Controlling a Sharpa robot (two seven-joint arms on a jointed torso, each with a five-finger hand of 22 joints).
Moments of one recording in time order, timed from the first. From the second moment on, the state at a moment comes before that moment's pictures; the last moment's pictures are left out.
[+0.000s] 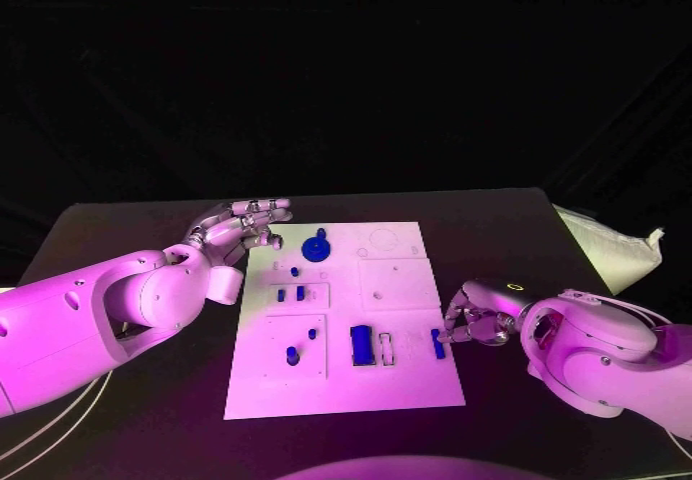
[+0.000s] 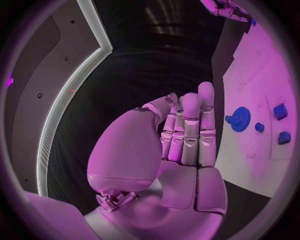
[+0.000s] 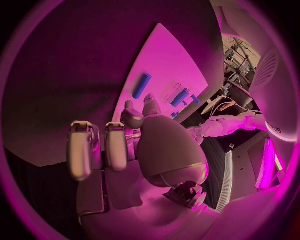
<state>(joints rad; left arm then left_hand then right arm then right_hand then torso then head) 1.17 -0.87 -0.03 1.54 0.11 -0.19 0.32 1.41 -0.10 0.45 -0.03 0.10 1.03 0.18 0.11 0.07 1.12 0.10 0.25 0.11 1.20 0.02 1.01 0.50 0.17 1.22 0.11 0.54 0.93 1.04 -1.21 -0.09 1.98 -1.54 -0.24 -0.51 1.34 0.06 -0.26 0.21 0.24 1.09 0.08 0.19 0.28 1.35 0.01 0.93 1.12 1.47 -0.06 1.40 1.31 0.05 1.43 0.05 1.45 1.31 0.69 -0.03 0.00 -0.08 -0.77</state>
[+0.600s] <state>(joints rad) 1.16 -0.87 -0.03 1.54 0.11 -0.19 0.32 1.41 -0.10 0.45 -0.03 0.10 1.03 0.18 0.11 0.07 1.12 0.10 0.25 0.11 1.20 0.02 1.01 0.50 0.17 1.22 0.11 0.54 0.93 1.02 -1.17 -0.09 1.97 -1.58 -0.19 -0.55 1.34 0.05 -0.26 0.21 0.24 1.10 0.08 0.19 0.29 1.35 0.00 0.93 1.12 1.47 -0.06 1.40 1.31 0.05 1.43 0.05 1.45 1.31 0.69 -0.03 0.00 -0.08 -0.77</state>
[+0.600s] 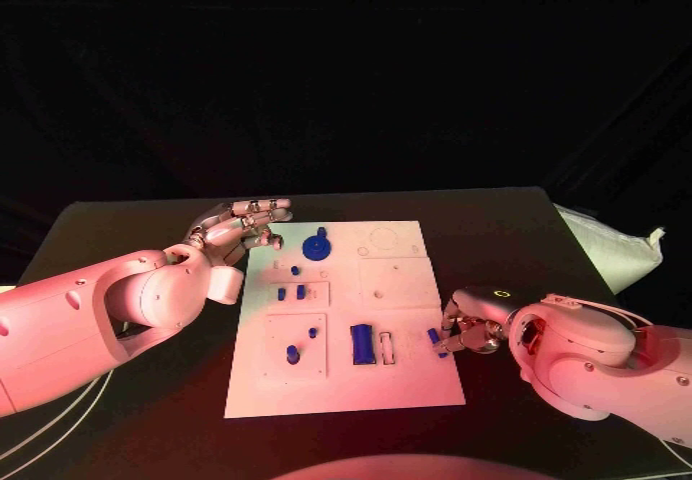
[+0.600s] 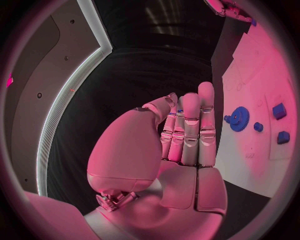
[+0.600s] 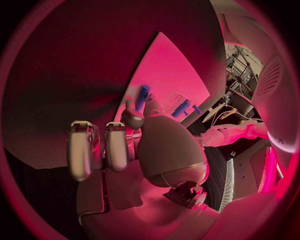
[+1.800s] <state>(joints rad) 1.16 -0.88 -0.03 1.54 0.11 -0.19 0.31 1.41 -0.10 0.45 -0.03 0.10 1.03 0.18 0.11 0.07 1.12 0.10 0.25 0.11 1.20 0.02 1.01 0.50 0.17 1.22 0.11 0.54 0.93 1.00 -1.06 -0.08 1.94 -1.81 -0.09 -0.58 1.50 0.08 -0.21 0.16 0.19 1.11 0.08 0.15 0.62 1.34 0.00 0.88 1.09 1.46 -0.06 1.38 1.30 0.05 1.43 0.05 1.44 1.31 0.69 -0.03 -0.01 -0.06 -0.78</state>
